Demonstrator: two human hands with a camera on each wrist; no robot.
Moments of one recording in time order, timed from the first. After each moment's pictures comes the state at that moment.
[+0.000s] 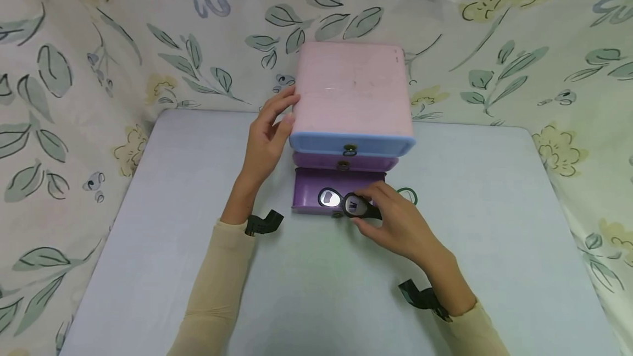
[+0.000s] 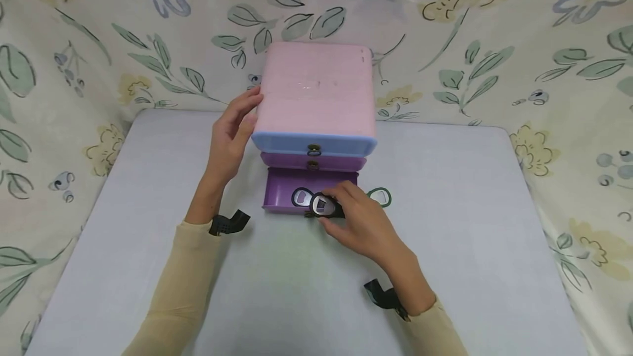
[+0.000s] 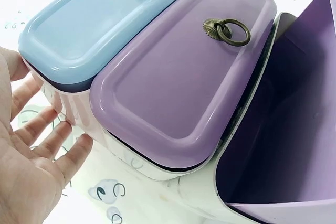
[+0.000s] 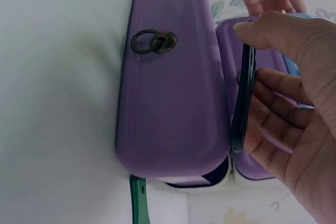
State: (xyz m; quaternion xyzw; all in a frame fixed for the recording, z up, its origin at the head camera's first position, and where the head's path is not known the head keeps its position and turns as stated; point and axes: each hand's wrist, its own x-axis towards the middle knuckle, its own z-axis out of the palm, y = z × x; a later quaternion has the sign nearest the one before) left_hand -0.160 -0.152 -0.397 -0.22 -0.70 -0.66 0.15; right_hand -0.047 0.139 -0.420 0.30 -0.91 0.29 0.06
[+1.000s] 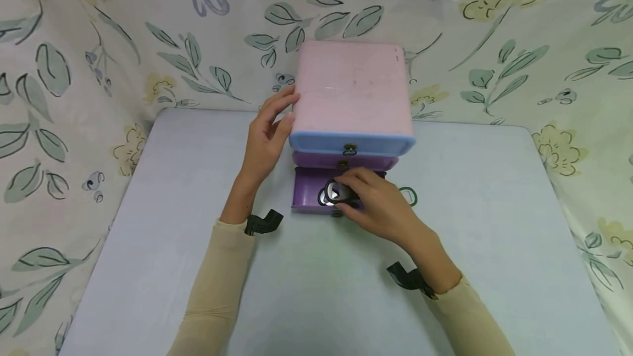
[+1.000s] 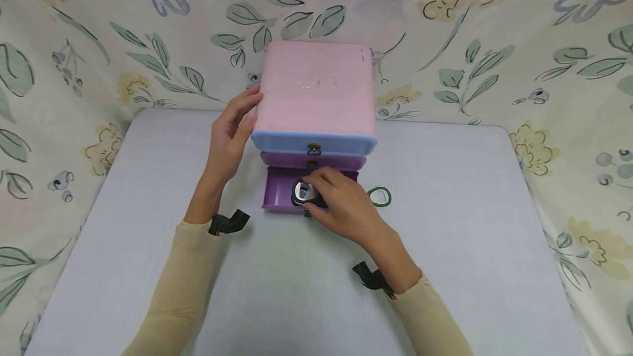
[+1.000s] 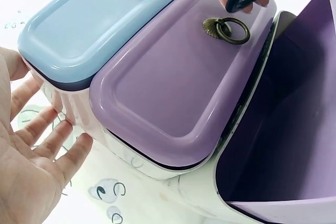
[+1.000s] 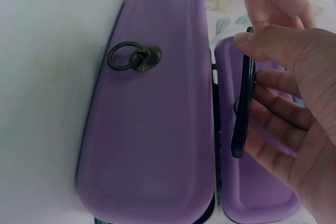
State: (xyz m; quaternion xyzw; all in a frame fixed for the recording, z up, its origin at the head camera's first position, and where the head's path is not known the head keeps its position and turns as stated) left_hand -0.163 -0.153 -0.398 -0.21 -0.70 -0.66 0.15; right_hand -0.074 0.110 -0.409 0.34 -0.91 0.24 0.07
